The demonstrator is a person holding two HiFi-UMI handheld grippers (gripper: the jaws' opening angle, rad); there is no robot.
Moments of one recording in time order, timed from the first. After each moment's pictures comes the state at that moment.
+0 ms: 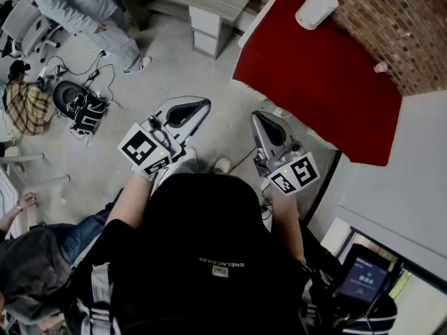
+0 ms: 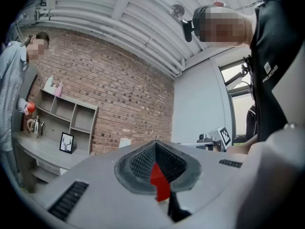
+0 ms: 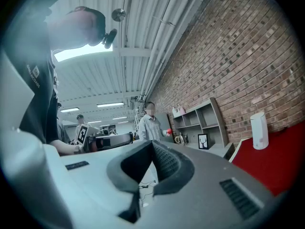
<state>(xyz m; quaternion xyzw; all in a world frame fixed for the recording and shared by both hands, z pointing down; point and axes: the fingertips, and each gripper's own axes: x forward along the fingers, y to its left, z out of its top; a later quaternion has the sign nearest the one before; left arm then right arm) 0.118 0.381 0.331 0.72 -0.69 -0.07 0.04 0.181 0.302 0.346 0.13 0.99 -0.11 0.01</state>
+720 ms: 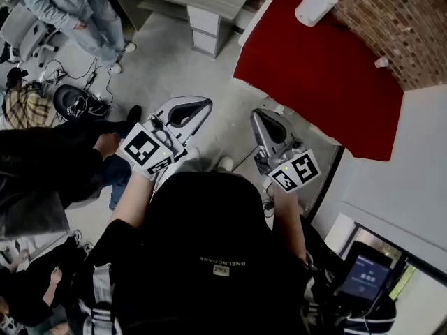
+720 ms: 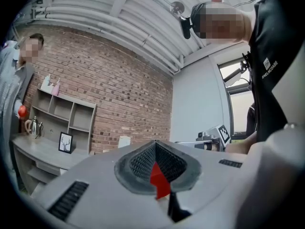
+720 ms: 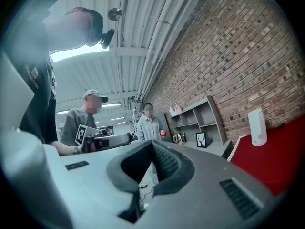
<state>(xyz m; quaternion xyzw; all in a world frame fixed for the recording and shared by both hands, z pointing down) 0.107 0.378 0.337 0.73 -0.68 -0.05 0.04 0.168 0.300 0.352 0.11 0.99 -0.12 0.01</state>
